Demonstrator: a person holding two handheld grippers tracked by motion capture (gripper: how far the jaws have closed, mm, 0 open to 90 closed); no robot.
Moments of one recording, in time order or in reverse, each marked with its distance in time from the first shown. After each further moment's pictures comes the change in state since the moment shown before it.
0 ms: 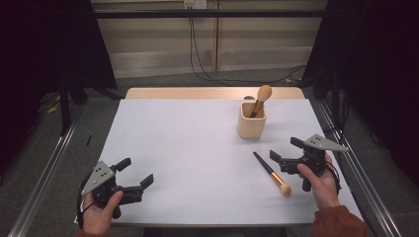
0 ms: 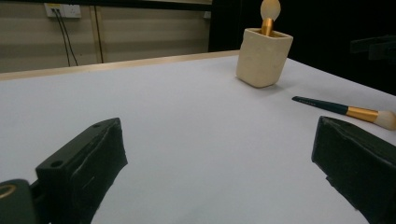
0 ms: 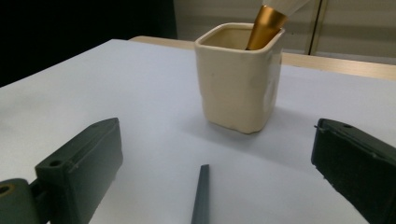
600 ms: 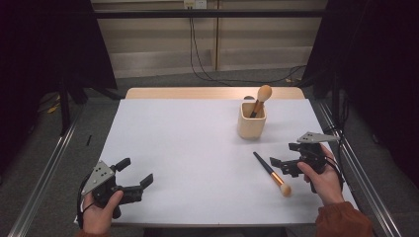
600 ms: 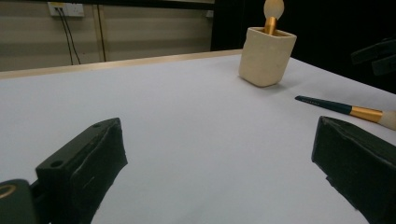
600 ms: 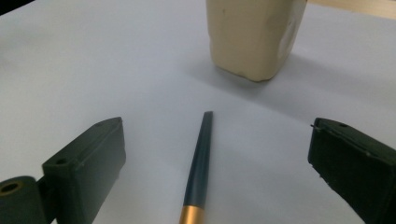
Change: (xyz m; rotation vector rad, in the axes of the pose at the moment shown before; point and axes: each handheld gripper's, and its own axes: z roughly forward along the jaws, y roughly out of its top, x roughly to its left) left arm 0.001 -0.001 0.001 0.005 0.008 -0.008; right arm -0.007 0.009 0.004 0.283 0.048 -0.038
